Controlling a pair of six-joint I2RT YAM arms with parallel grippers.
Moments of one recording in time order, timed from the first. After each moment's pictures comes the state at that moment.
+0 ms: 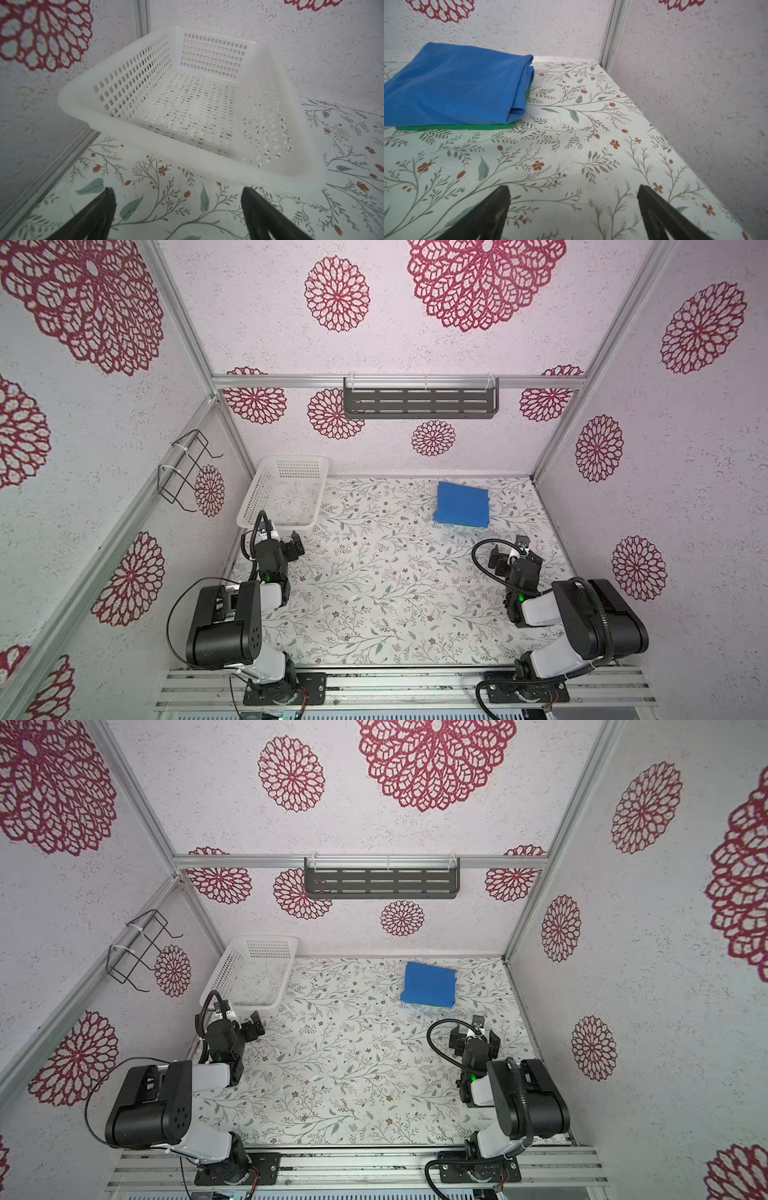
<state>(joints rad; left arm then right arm) 0.14 1.55 0.43 0.79 -0.15 -0.11 0.07 1.55 0.22 1.06 0.34 0.00</state>
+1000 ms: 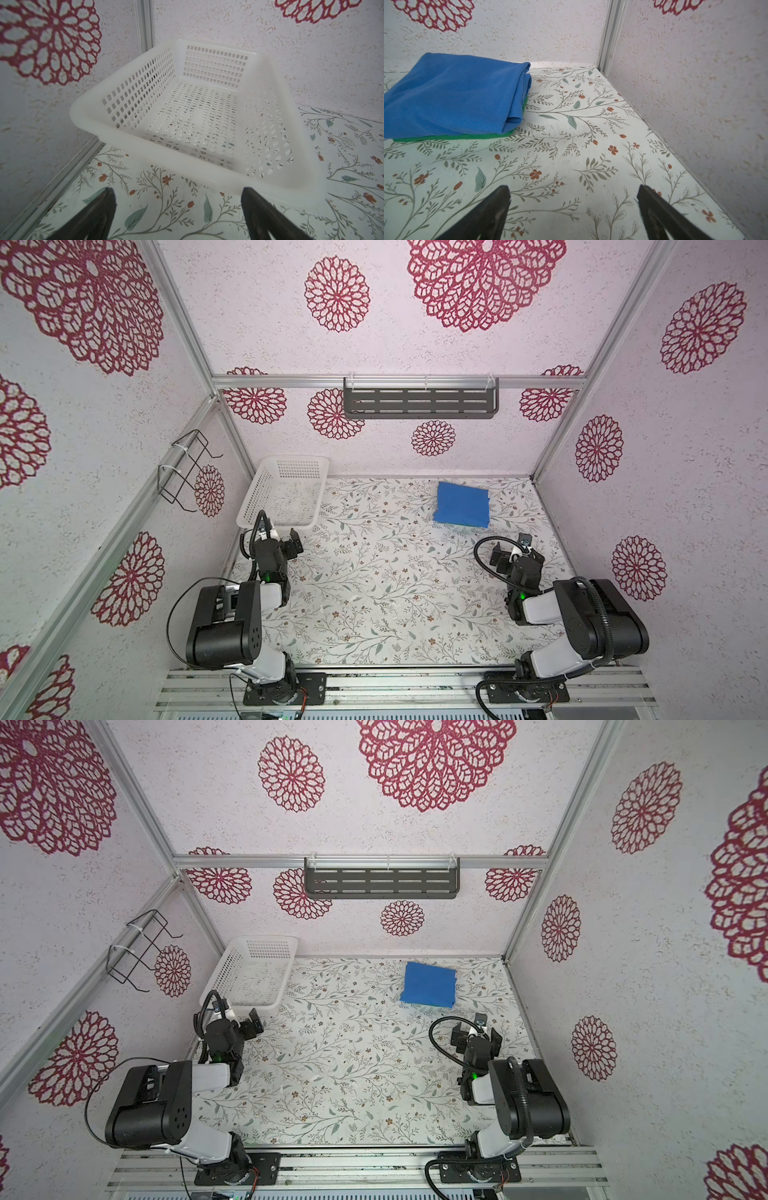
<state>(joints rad) 0.13 1.55 0.43 0.83 -0.17 -0.09 0.06 1.55 0.23 1.06 0.33 0.01</state>
